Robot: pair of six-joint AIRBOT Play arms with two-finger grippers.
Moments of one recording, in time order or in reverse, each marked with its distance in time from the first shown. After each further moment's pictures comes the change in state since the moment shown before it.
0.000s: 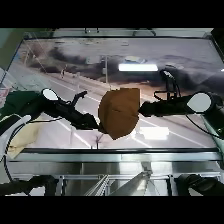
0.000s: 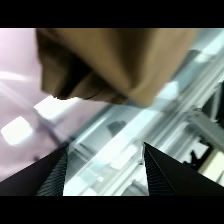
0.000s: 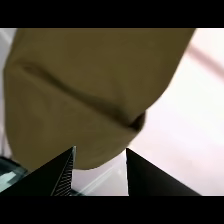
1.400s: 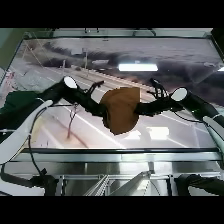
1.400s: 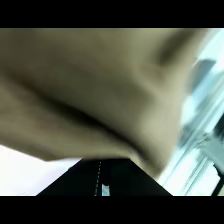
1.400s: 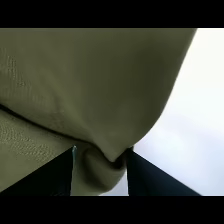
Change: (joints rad) left arm -0.111 -0.200 0.413 -0.011 -0.031 0.034; right arm -0.106 -0.325 0.053 0.246 -0.041 -0.244
